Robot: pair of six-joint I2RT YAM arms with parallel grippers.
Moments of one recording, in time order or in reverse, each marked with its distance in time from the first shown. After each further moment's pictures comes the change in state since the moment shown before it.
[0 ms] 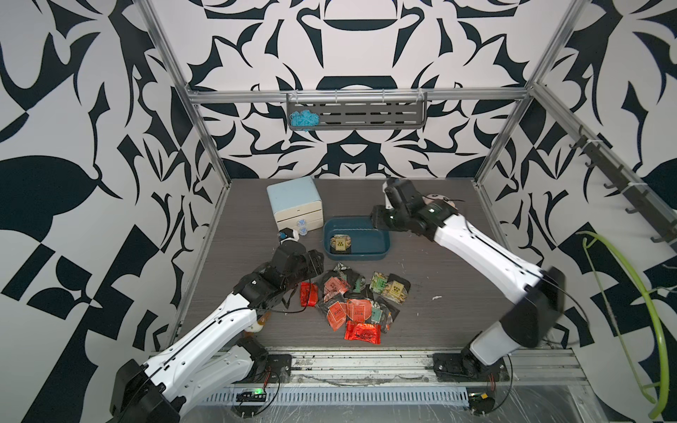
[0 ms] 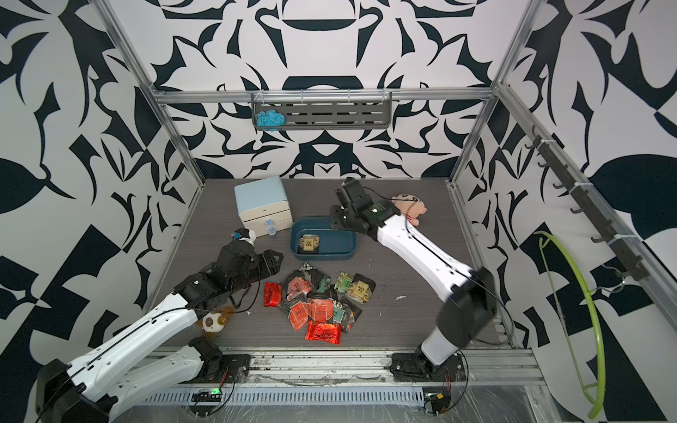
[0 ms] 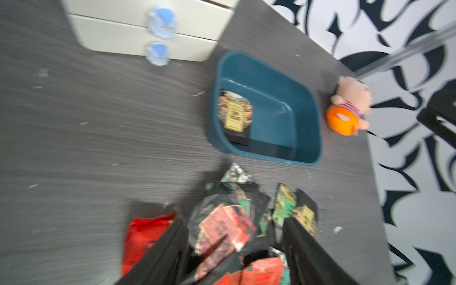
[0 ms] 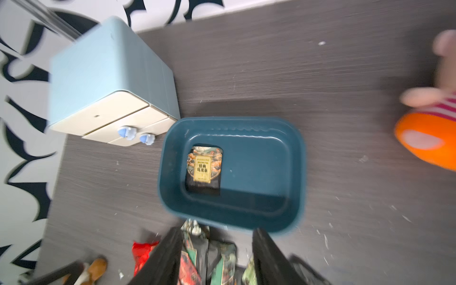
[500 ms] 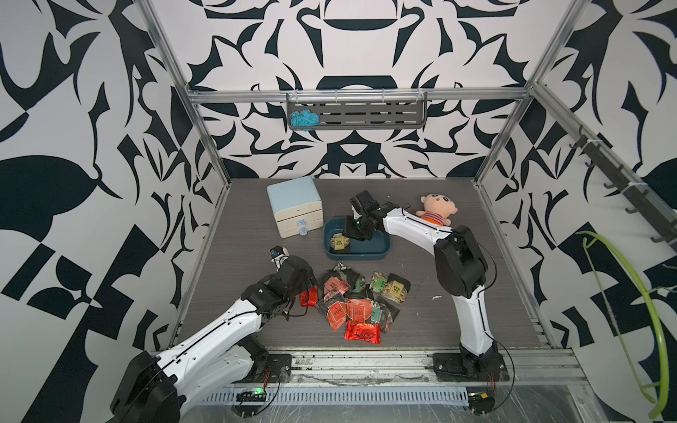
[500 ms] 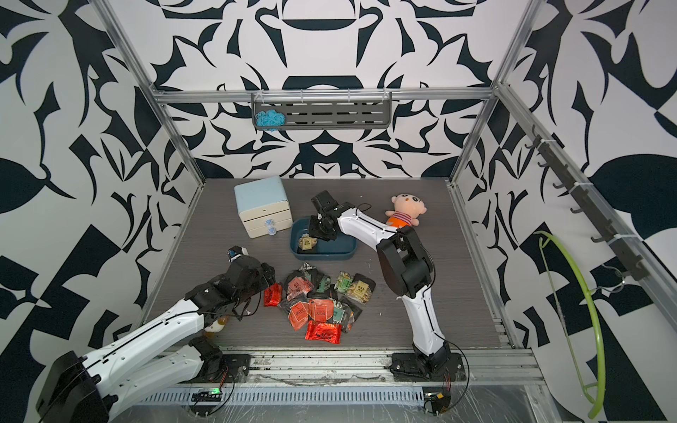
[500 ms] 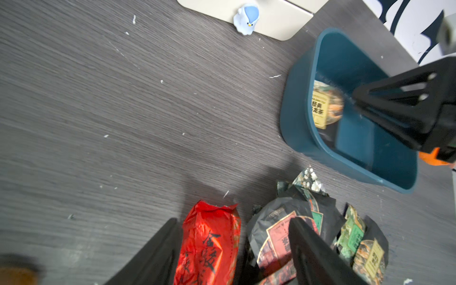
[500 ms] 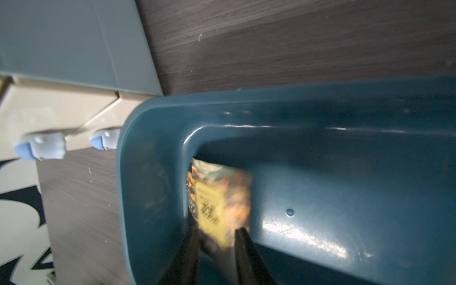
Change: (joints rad) left arm 0.008 -0.029 -0.201 -0.039 -0.218 -0.155; right arm 0.014 0.669 0.309 0.134 -0.245 0.114
